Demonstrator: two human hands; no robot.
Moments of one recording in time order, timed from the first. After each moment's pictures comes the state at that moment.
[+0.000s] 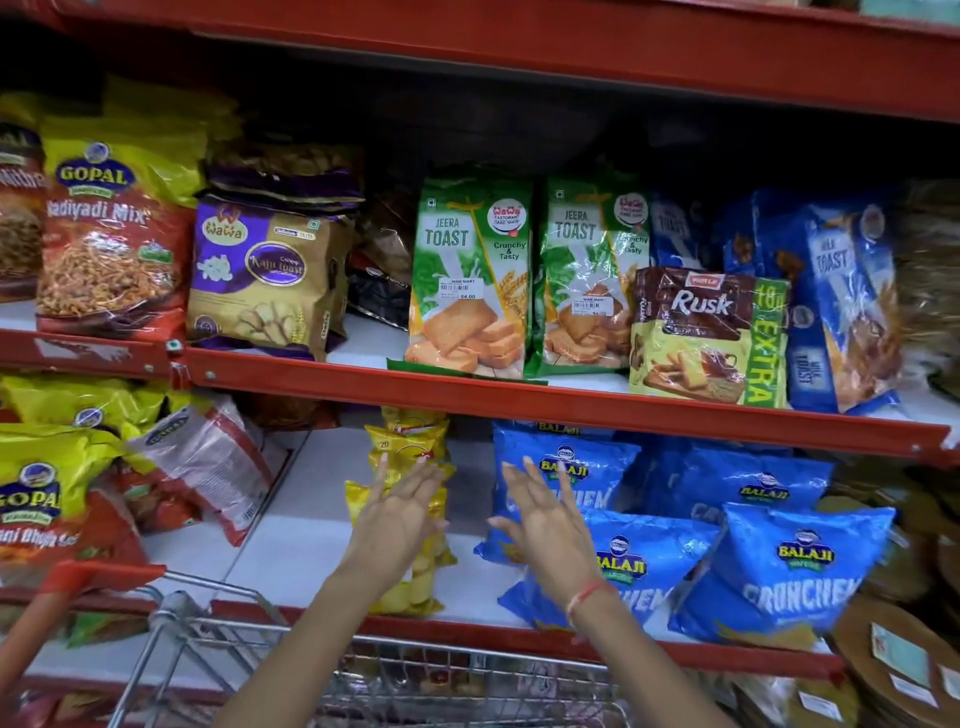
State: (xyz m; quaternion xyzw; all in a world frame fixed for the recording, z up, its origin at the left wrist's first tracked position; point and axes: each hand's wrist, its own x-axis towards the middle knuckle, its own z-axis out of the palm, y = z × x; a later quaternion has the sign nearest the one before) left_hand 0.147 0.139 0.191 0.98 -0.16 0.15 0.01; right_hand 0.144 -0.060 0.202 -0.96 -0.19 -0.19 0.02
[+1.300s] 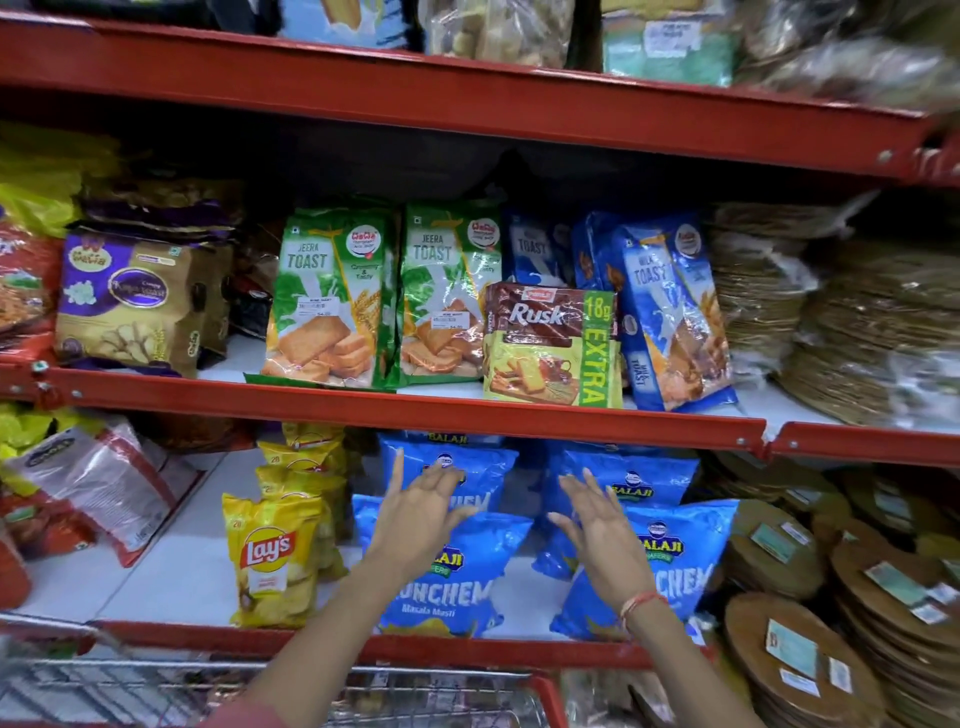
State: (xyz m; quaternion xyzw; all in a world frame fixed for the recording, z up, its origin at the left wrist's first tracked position) left_hand 0.141 -0.049 0.232 0.98 -0.14 0.11 0.09; right_hand 0.127 -0.288 0.213 -0.97 -0.08 -0.13 0.18
